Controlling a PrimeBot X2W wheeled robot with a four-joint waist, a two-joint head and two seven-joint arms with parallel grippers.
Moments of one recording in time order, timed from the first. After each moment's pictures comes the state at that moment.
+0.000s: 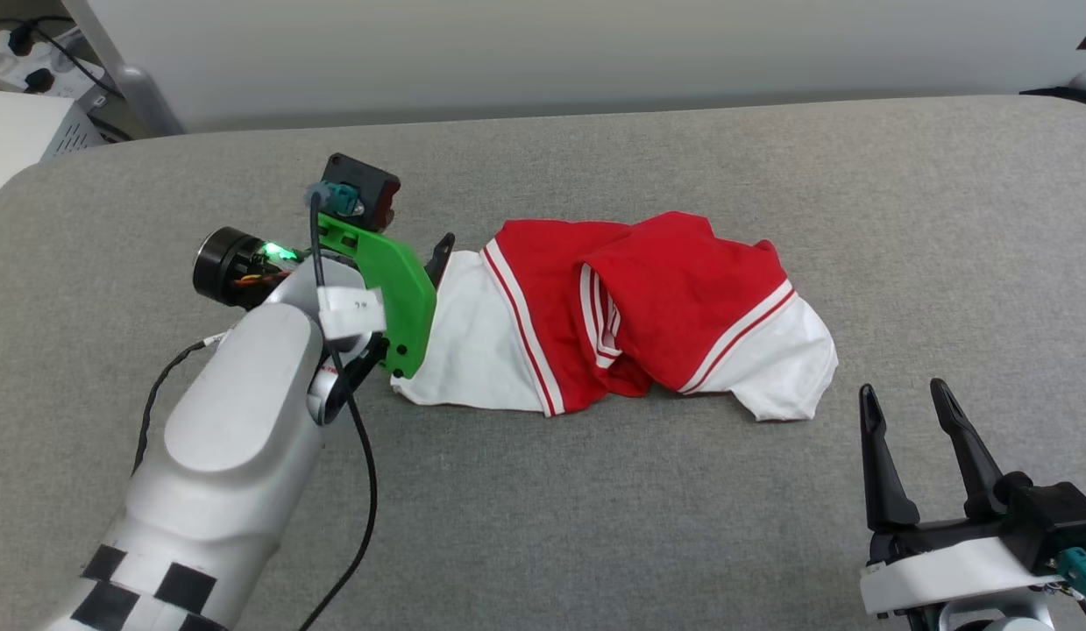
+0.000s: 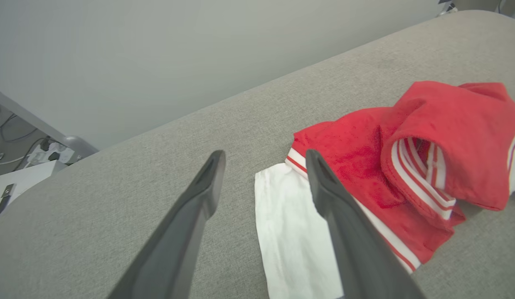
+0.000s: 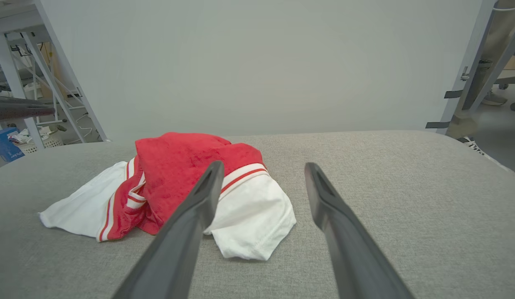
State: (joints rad) left arm -0.72 0.27 -0.46 0.51 -0.37 -0.13 0.27; right arm 0.08 -0.05 0.00 -0.07 0.15 0.12 -0.26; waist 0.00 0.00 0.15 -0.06
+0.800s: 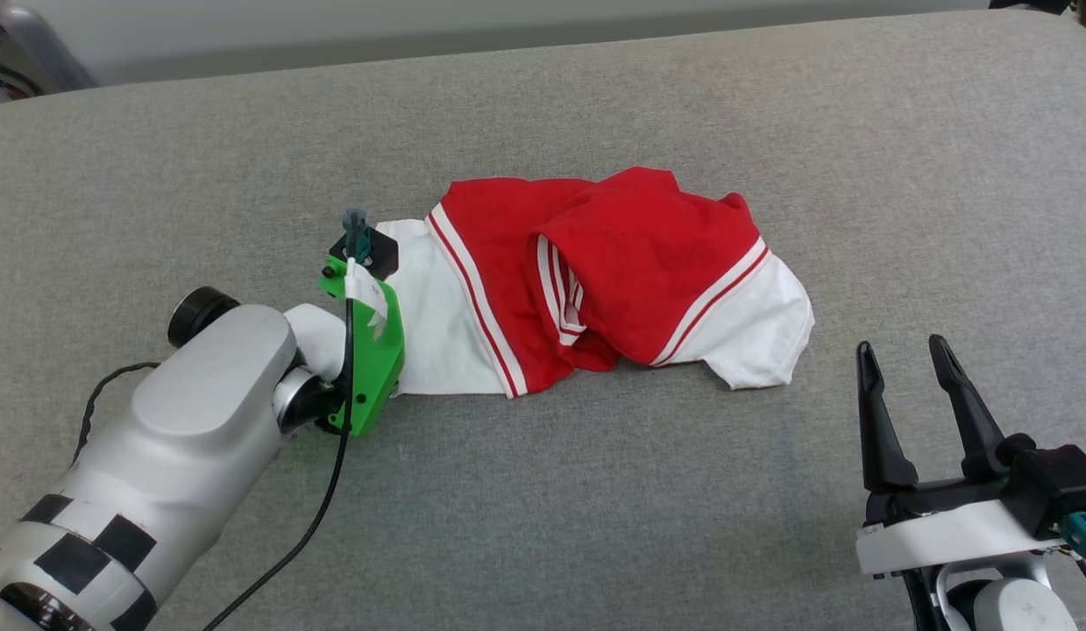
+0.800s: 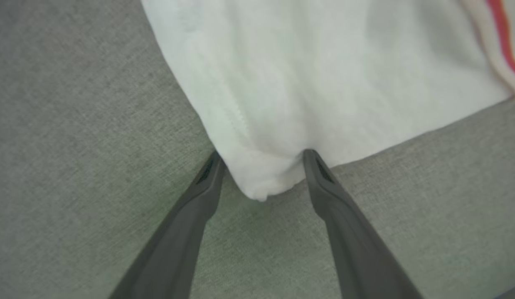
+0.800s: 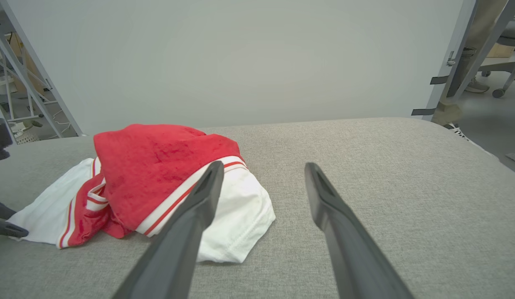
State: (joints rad) left arm -0.91 0.44 -1.02 0.71 -0.85 -0.13 0.73; right arm 0.00 -0.05 0.02 -0.07 0.16 0.12 -0.26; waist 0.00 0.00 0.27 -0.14
